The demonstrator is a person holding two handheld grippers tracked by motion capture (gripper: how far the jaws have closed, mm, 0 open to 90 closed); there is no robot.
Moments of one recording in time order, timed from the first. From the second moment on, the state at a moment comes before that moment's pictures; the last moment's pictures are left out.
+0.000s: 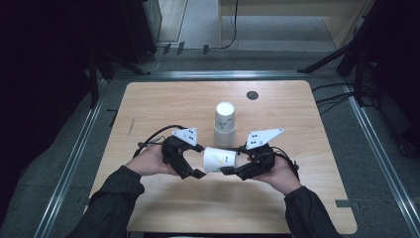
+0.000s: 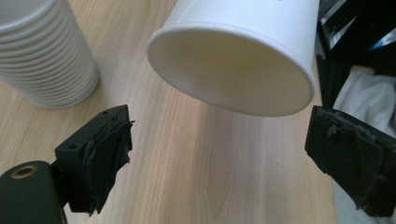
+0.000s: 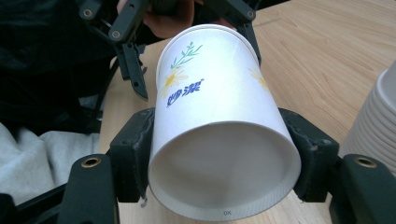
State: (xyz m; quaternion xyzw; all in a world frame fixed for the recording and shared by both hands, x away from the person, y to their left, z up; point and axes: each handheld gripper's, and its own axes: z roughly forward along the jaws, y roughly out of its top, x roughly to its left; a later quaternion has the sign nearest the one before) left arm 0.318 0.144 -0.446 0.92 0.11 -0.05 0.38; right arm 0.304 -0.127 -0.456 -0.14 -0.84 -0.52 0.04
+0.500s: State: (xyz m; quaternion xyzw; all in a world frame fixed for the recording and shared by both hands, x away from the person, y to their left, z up) left arm 0.316 0.137 -0.451 0.89 0.10 -0.09 0.43; right arm 0.303 -0.125 -0.457 -0.12 -0.83 -0.53 0.07
